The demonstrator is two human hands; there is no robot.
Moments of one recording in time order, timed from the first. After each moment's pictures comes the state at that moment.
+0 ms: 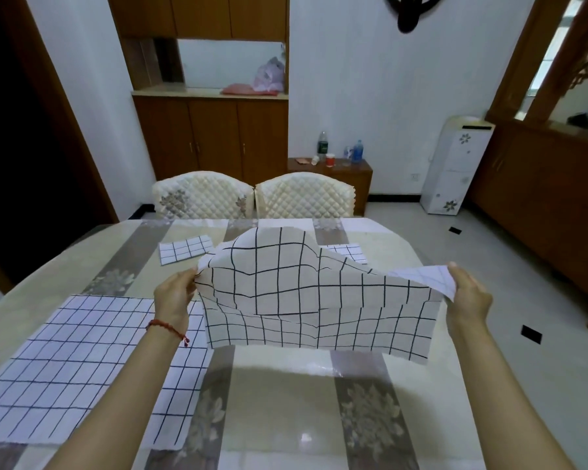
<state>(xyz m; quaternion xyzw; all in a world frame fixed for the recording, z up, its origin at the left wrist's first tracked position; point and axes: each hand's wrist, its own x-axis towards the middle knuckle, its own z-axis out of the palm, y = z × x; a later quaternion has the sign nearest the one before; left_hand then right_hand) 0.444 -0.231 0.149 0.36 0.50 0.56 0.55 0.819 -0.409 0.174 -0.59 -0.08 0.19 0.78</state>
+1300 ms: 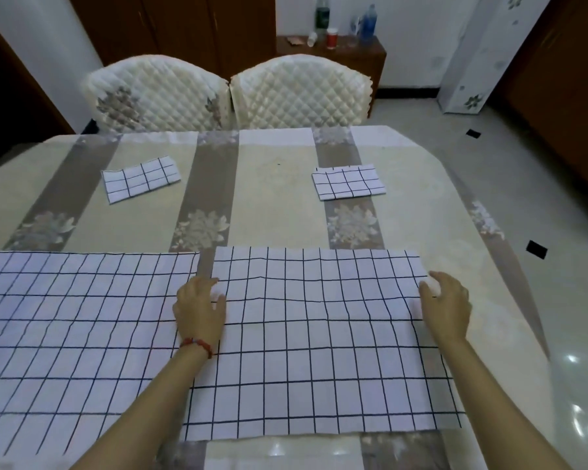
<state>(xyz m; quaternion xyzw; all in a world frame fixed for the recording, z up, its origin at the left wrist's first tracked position) 0.499 -0.191 -0.038 0.71 0.65 0.20 0.19 0.842 -0.348 -0.018 -0.90 -0.28 0.08 0.32</state>
